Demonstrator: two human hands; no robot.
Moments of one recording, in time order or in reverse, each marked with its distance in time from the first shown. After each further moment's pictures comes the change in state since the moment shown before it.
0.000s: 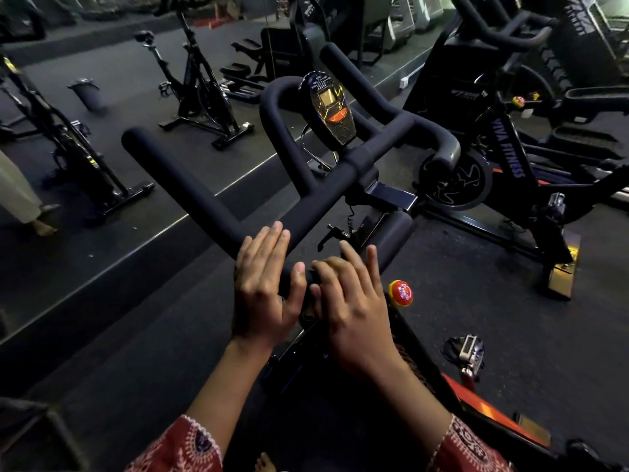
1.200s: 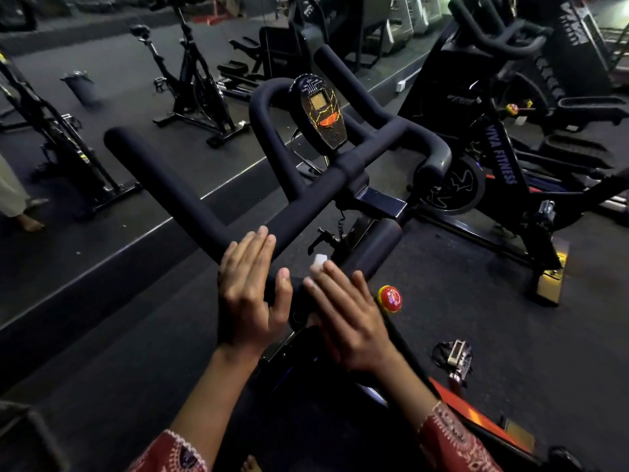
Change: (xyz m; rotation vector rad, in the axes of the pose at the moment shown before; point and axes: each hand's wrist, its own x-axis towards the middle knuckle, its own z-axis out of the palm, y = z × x) left_hand 0.000 0.004 0.004 0.032 0.032 -0.017; right_hand -0.015 0.040 0.000 0.155 0.009 -0.269
